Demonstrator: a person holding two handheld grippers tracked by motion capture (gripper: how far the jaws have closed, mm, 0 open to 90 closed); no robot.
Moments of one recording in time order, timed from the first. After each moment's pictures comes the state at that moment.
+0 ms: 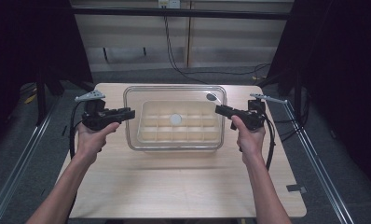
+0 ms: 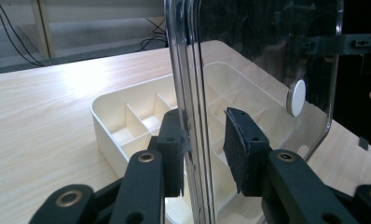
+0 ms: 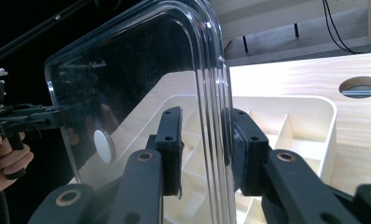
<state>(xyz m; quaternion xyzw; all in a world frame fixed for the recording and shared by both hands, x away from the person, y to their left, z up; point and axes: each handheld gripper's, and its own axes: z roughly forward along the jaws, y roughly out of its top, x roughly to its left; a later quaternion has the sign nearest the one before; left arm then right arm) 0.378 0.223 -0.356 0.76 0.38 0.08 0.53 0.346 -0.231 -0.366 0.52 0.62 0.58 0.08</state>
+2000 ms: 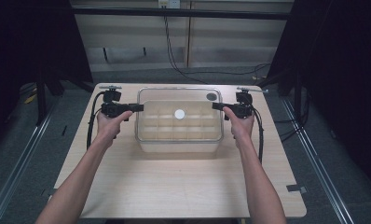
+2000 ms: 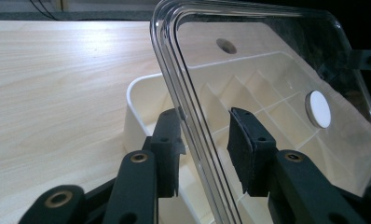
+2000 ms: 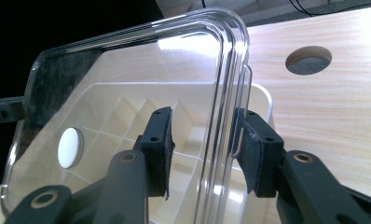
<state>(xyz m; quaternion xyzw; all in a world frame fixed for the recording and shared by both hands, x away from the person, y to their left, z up) 0.459 0.203 -0.410 0.75 0.46 0.04 0.48 0.427 -0.235 -0.418 0.58 0.64 0.49 0.08</state>
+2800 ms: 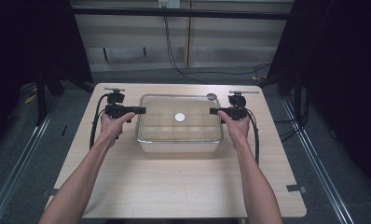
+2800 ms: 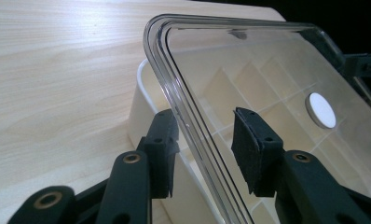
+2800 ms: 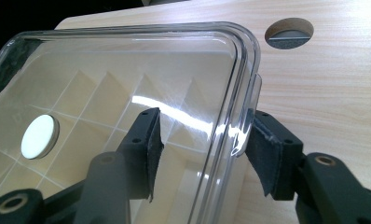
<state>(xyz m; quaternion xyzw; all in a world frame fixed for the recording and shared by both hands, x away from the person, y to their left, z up) 0.475 0.201 -0.434 0.75 0.47 0.01 0.47 0.438 -0.225 -0.437 0.60 0.67 0.42 0.10</state>
